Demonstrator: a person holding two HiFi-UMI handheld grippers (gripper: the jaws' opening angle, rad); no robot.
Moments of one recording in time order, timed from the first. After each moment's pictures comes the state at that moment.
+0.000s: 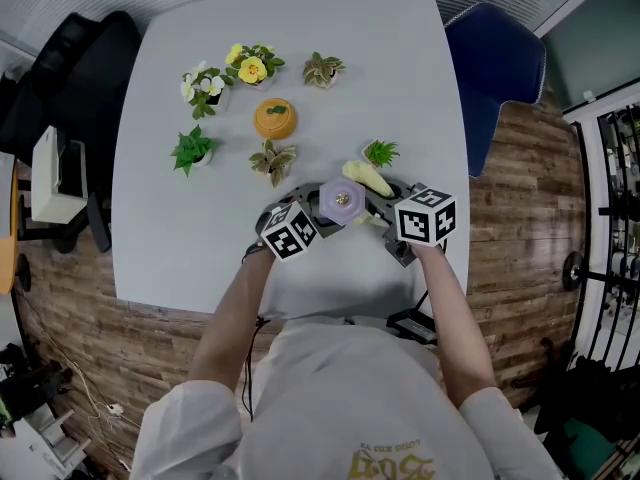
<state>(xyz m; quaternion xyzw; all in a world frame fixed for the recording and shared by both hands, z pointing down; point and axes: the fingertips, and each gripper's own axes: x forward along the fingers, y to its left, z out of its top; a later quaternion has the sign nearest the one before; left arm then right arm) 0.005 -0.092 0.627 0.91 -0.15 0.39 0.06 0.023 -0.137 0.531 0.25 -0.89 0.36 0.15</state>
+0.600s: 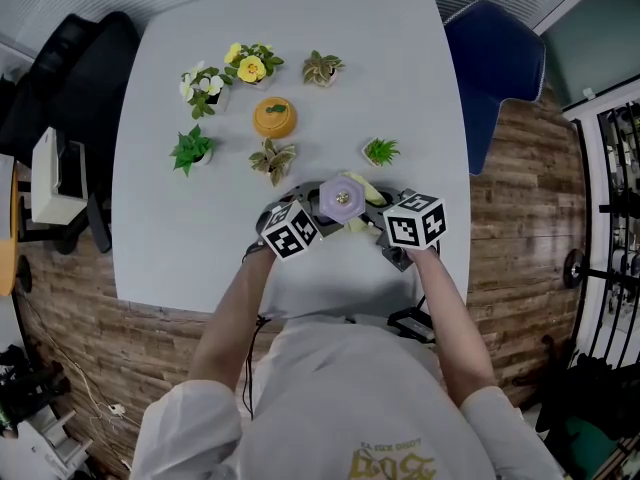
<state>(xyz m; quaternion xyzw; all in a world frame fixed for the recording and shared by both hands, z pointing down) 0.005 -0.092 0.627 0.91 -0.15 0.39 0.06 0.010 -0.114 0.557 0.22 -0.88 0.37 0.19</state>
